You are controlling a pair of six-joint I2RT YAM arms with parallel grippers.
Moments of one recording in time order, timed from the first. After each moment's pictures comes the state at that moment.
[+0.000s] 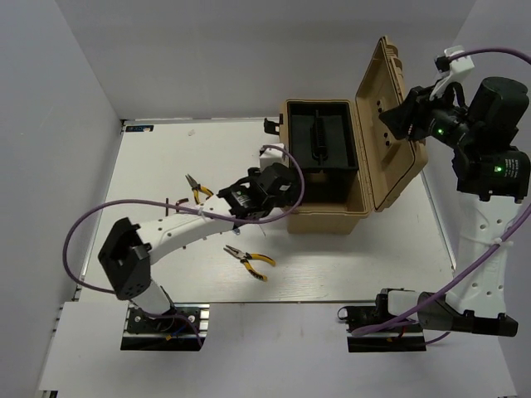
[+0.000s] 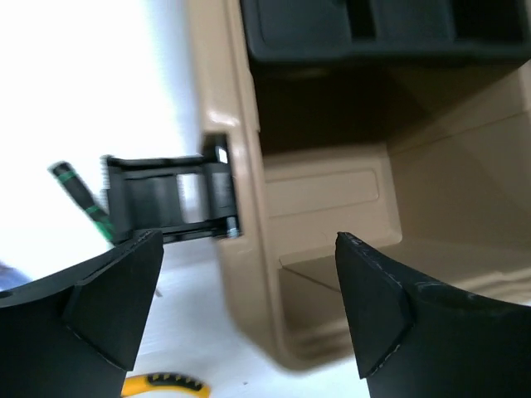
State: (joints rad) left arm -0.96 1.61 1.31 -0.34 -0.47 -0.66; right arm -0.04 1.25 1.91 -0.88 -0.58 -0.04
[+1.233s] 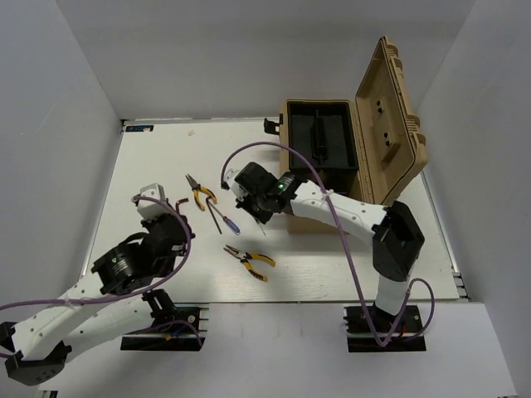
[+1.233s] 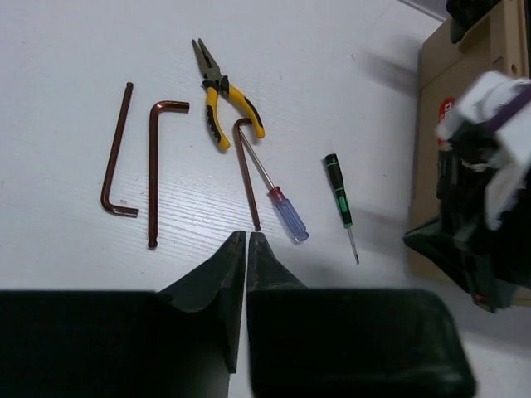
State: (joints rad) left arm -0.95 0.67 0.88 -0.87 -0.91 -0.88; right arm 1.01 1.79 1.55 -0.75 0.09 -0.14
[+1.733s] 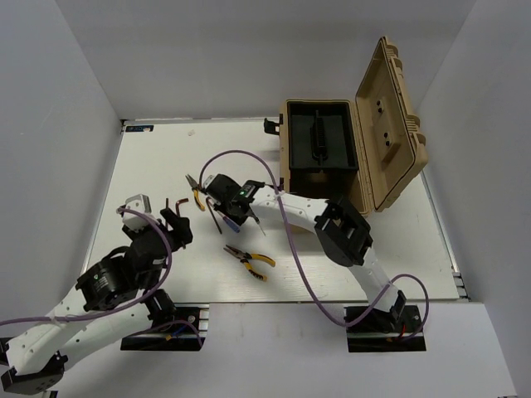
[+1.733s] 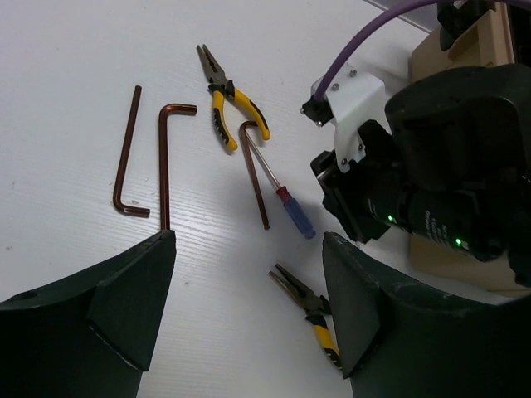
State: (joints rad) left arm -0.95 0.48 0.81 -0.89 -0.90 -0.83; right arm 1.06 2.19 1.81 -0.69 0.25 -0.06
